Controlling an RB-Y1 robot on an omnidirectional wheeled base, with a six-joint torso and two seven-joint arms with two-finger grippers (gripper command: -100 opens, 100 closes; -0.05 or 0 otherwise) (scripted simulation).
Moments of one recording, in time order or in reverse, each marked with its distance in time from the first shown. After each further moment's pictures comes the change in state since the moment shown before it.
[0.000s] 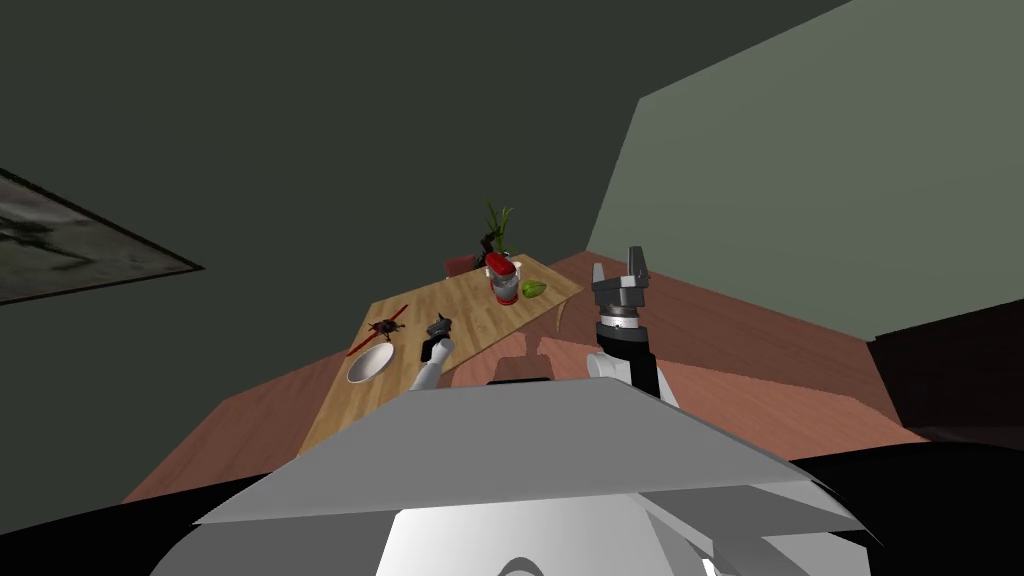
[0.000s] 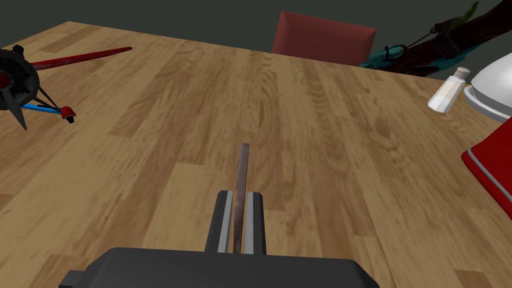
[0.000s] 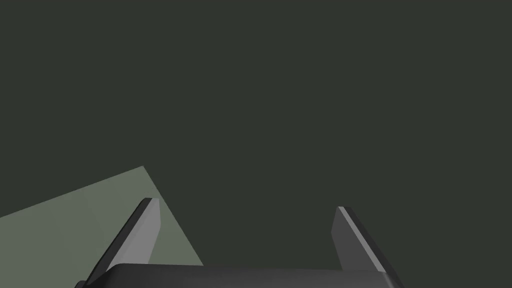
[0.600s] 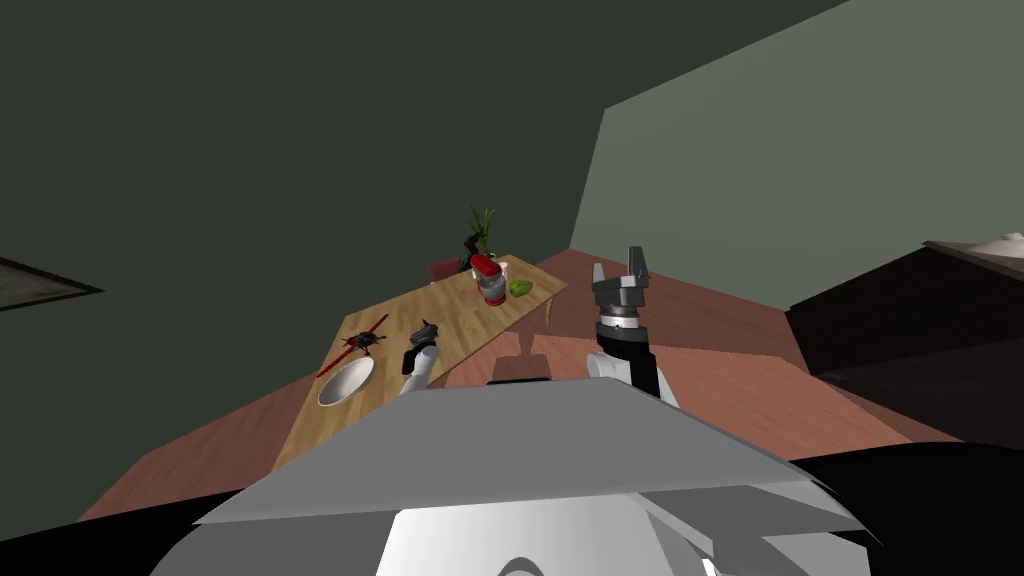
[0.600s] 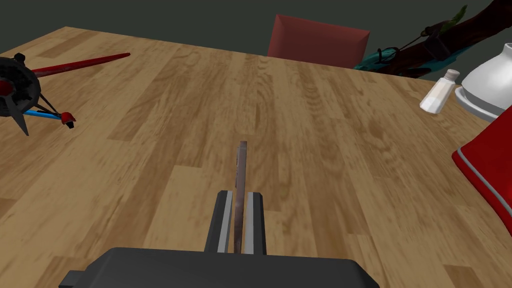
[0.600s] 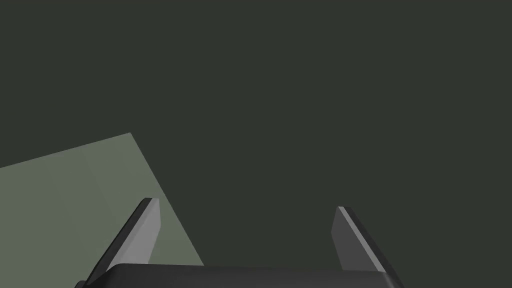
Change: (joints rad) left arm 0.128 0.037 0.063 -0.166 0.138 0.054 -0.106; right arm 0.000 0.000 0.000 0.000 0.000 0.000 0.000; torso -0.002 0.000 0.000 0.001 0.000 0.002
